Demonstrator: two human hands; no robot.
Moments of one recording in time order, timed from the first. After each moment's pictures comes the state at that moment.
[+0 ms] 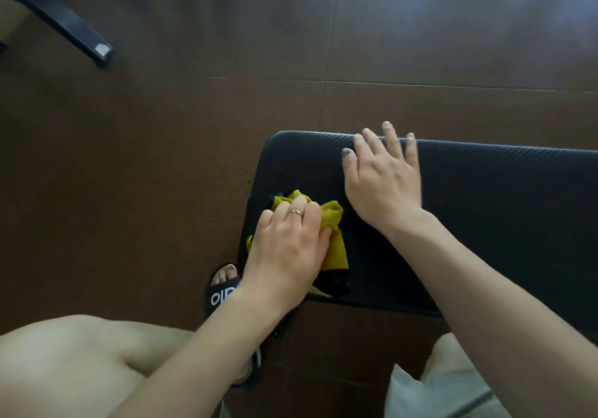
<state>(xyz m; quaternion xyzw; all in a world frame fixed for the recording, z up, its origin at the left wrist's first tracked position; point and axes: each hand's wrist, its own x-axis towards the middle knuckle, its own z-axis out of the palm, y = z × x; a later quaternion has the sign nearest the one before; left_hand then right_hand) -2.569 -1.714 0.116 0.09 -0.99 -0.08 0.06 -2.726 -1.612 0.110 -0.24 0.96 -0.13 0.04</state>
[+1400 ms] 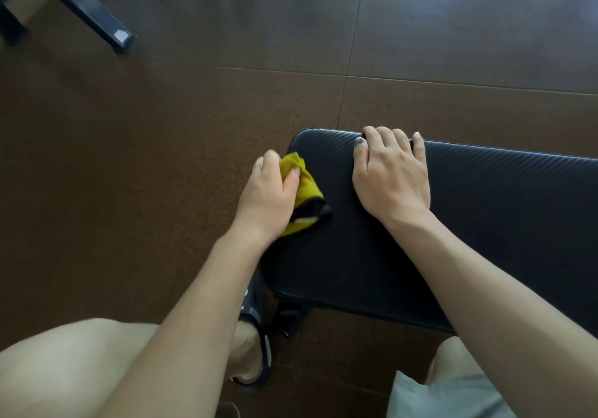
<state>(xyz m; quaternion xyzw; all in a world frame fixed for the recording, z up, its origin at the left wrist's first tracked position) -2.613 -1.797 0.111 0.28 -0.89 -0.34 0.07 -2.737 -1.651 0.088 -0.24 0.95 -0.18 -0.01</state>
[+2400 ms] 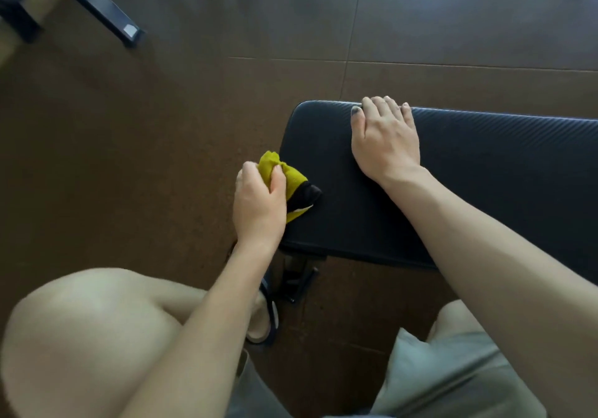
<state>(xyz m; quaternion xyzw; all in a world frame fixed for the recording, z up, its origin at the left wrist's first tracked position) -2.550 -1.754 0.104 0.41 -0.84 -0.32 0.17 -2.730 -1.639 0.093 -0.25 0.95 -0.20 0.01</state>
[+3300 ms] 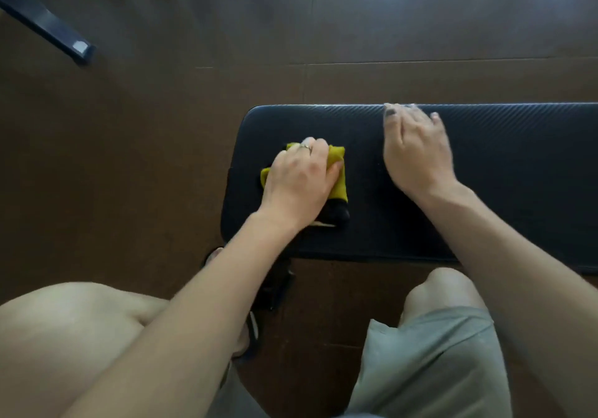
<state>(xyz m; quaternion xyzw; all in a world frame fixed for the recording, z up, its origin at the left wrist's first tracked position) -2.628 -1.693 0.108 0.06 -0.99 -0.09 0.11 -2.735 -1.531 0.115 -0.19 0.95 -0.24 0.00</state>
